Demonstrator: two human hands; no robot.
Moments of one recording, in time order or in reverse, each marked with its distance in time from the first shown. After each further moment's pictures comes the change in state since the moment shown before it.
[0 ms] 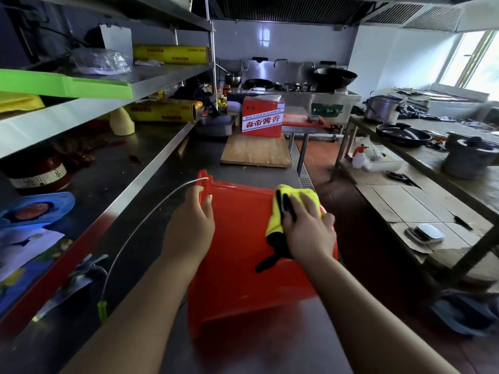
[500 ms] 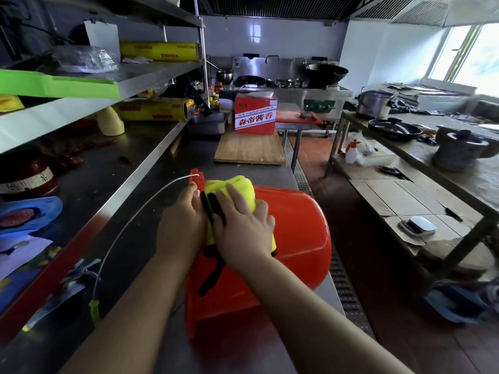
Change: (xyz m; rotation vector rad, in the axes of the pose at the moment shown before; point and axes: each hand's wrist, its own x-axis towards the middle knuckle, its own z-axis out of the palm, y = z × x) left_hand 0.013 -0.005 0.003 -0.018 -0.057 -0.122; right_hand -0.036 -0.085 0.020 0.005 -0.072 -0.374
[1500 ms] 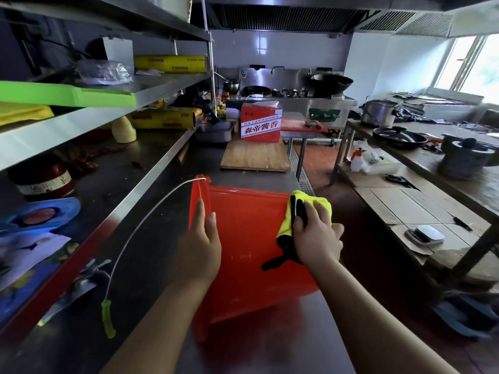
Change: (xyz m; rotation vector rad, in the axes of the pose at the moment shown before) left_hand -0.054 0.005 0.001 -0.122 -0.023 -0.040; right_hand -0.010 0.103 -0.022 0.067 0.124 0.495
